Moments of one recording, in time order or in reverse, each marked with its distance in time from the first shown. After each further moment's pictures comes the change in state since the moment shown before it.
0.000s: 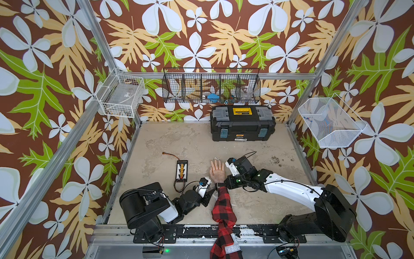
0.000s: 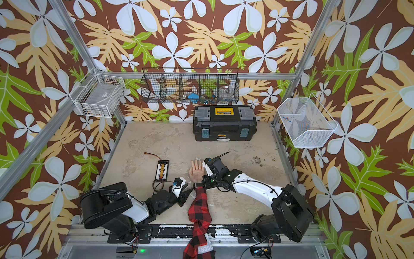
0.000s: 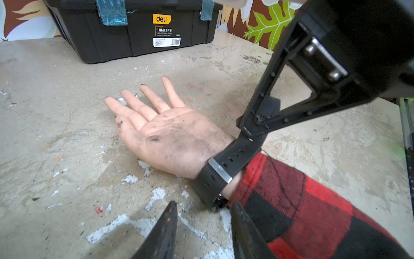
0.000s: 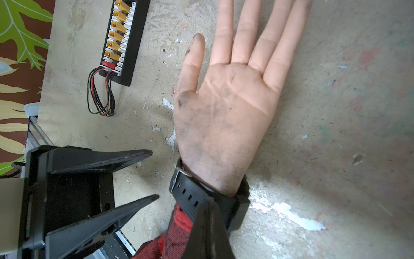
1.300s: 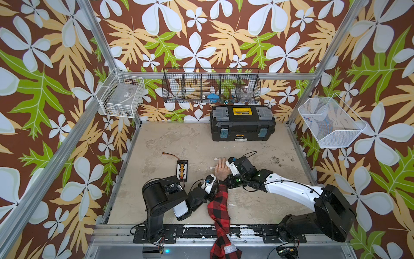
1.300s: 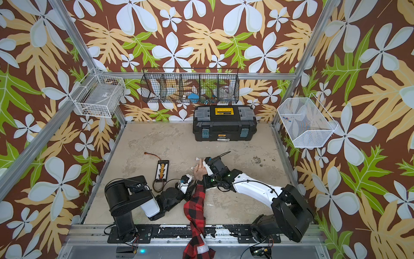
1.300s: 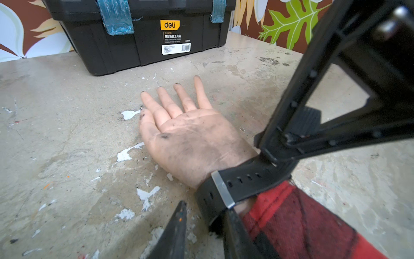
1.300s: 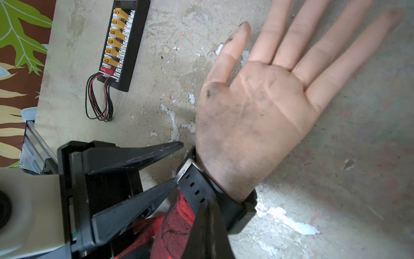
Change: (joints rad) left arm -0.004 0.243 0.134 0.116 -0.100 0.072; right arm -0.002 0.001 -0.004 0.017 0.014 -0.001
